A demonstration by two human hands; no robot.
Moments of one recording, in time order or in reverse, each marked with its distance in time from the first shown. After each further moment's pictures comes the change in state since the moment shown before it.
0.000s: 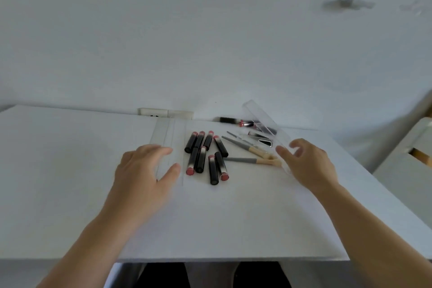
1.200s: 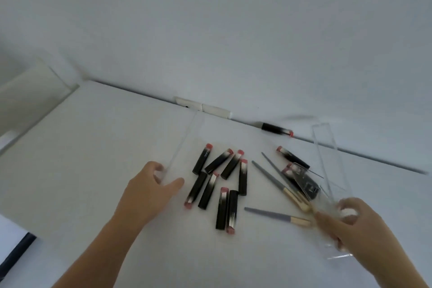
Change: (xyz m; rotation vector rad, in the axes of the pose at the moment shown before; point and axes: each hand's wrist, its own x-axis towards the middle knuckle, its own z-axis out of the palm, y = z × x) left_hand 0.068 0.016 0.008 0.110 -0.200 -0.958; right_hand 0.083 0.012 -0.023 0.272 -0.832 0.273
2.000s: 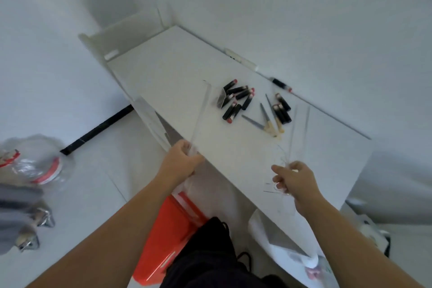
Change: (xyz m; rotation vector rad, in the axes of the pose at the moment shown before) left_hand -0.320 0.012 0.039 -0.480 0.094 -0.159; right_hand -0.108 0.070 -0.048 0.339 -0.368 -0.038
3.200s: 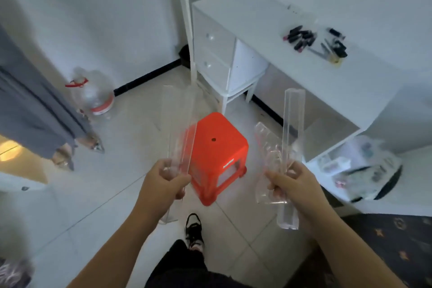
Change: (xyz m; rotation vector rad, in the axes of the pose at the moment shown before) left_hand -0.399 -0.328 -0.222 -0.392 0.103 -0.069; right_hand -0.436 0.227 0.159 -0.141 -0.209 -0.223
